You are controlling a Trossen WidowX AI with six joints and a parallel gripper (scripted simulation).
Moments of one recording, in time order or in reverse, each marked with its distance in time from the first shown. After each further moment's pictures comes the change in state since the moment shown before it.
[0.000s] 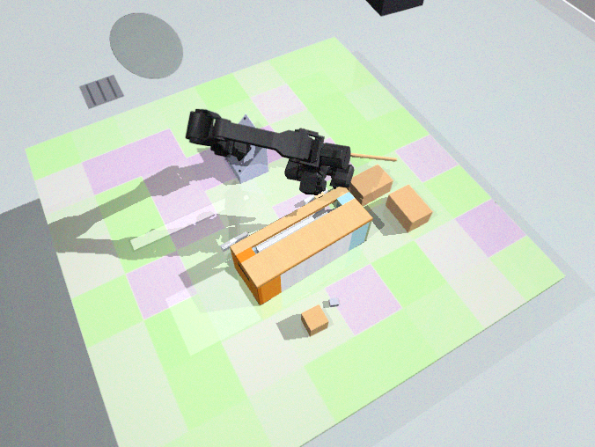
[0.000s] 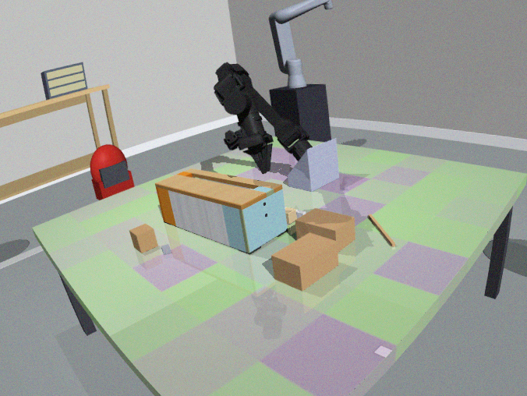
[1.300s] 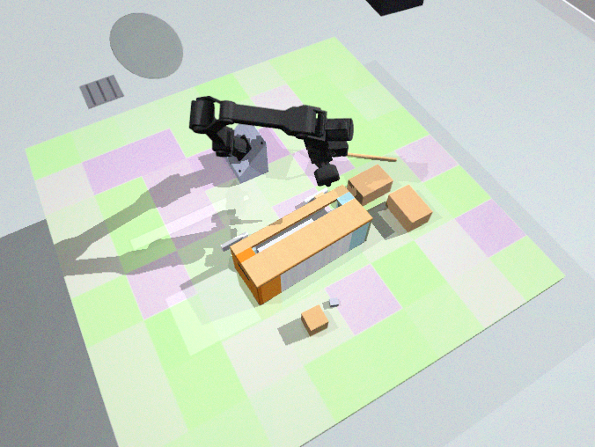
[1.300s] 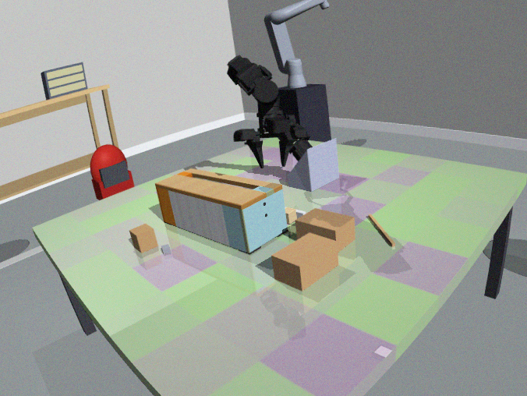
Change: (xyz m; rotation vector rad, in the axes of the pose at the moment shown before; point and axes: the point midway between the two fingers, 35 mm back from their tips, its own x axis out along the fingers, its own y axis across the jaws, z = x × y) arm -0.007 -0.002 -0.029 -2.135 -0.188 -0.218
